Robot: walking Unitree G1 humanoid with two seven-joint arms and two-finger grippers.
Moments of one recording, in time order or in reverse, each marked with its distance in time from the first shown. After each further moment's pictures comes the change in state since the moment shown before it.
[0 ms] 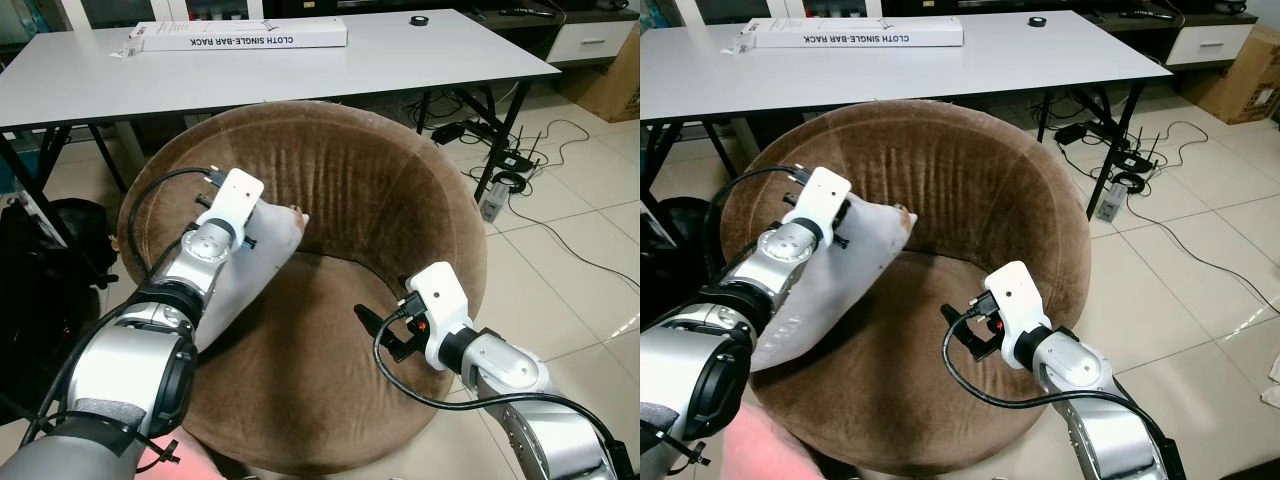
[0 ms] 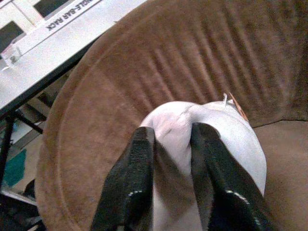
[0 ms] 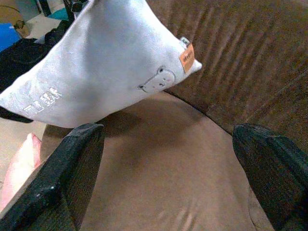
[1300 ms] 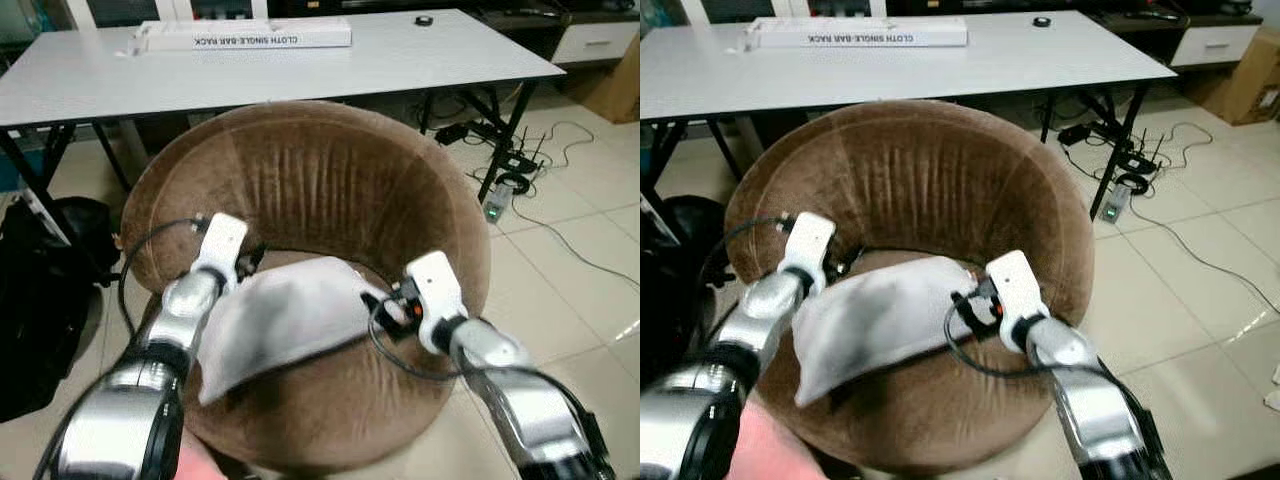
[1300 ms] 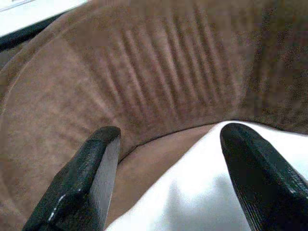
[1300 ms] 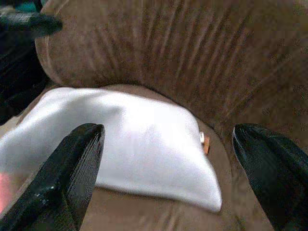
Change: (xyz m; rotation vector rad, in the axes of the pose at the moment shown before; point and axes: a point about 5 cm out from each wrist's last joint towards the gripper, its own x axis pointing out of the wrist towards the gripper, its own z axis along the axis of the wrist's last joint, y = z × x) left arm -0.033 -0.020 -0.064 -0.188 -0.083 -0.131; right arm 0.029 -0.019 -0.007 -0.006 0.021 -0.097
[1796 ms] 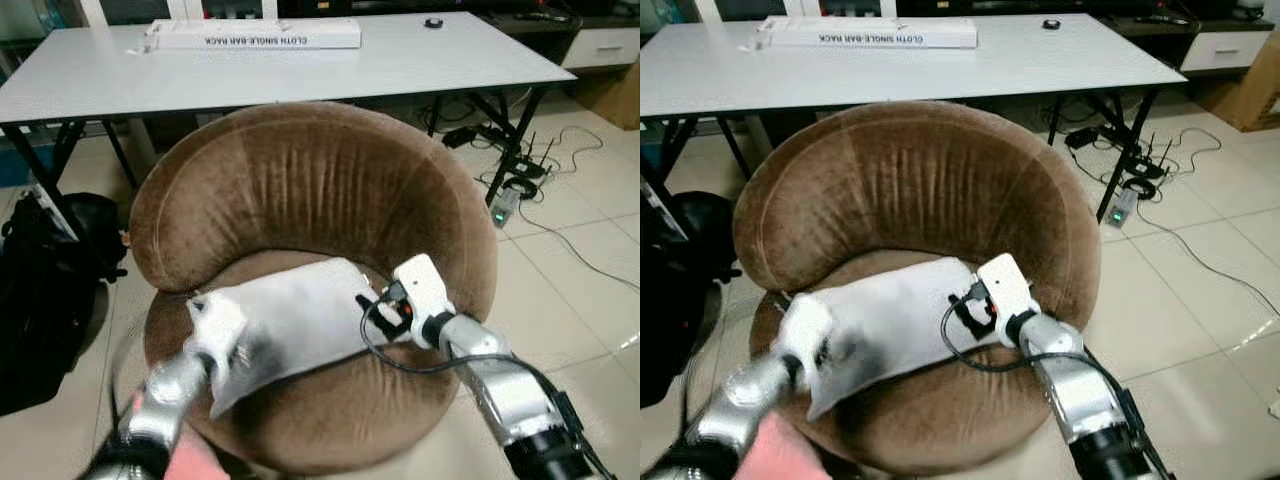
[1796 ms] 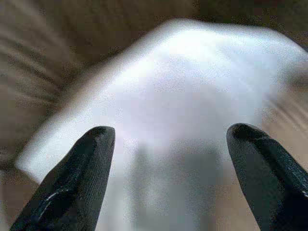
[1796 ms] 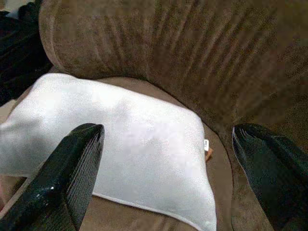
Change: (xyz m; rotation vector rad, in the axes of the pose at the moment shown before) left arm -0.061 -0.049 -0.091 -0.006 0.271 -0.293; right arm 0.018 -0.005 -0.018 -0.062 0.022 0.038
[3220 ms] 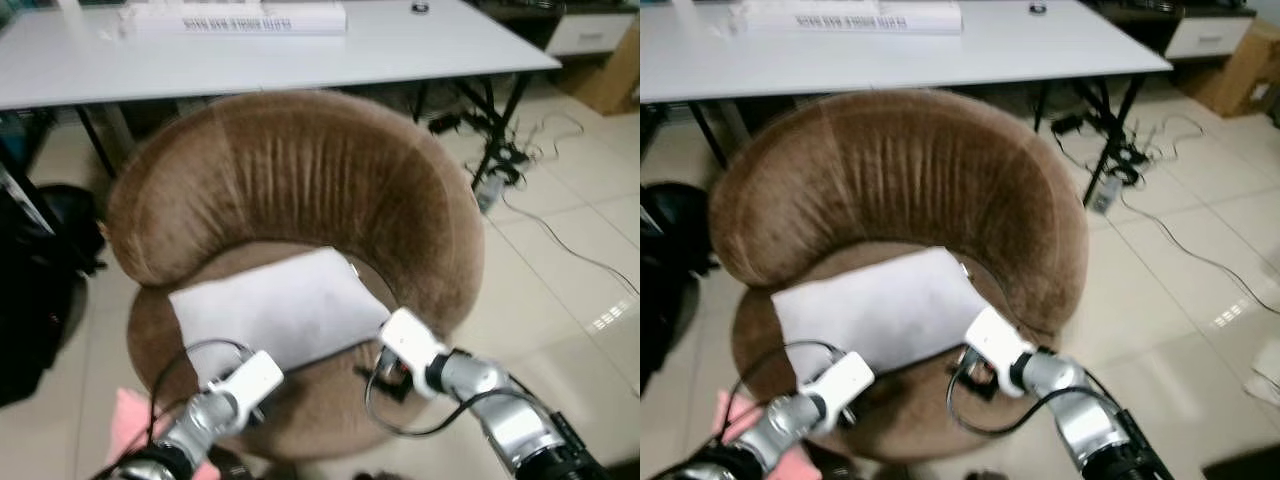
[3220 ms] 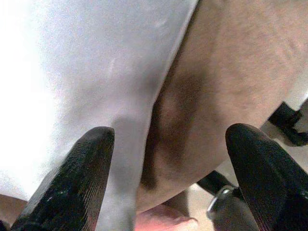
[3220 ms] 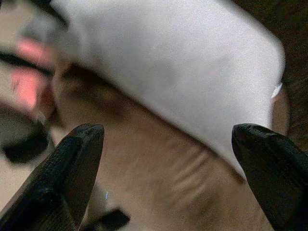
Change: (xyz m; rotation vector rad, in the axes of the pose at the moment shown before) left arm 0.010 -0.027 -0.035 0.259 0.306 -0.011; right arm -0.012 0.026 -0.064 -0.214 0.205 0.327
